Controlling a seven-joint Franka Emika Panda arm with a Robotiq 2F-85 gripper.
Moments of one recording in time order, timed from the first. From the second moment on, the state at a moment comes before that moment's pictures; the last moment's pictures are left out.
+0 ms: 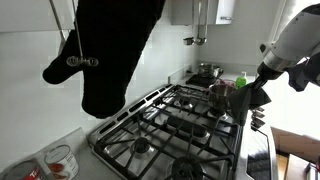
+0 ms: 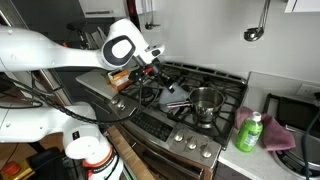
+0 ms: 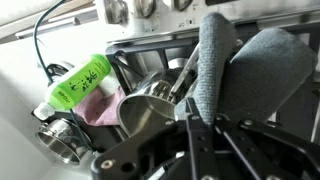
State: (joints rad) arm -0.16 -0.88 0.05 -2.75 -0.41 2.26 0.10
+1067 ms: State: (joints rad) arm -0.27 -0.81 0.02 -2.75 -0.54 2.39 0.02
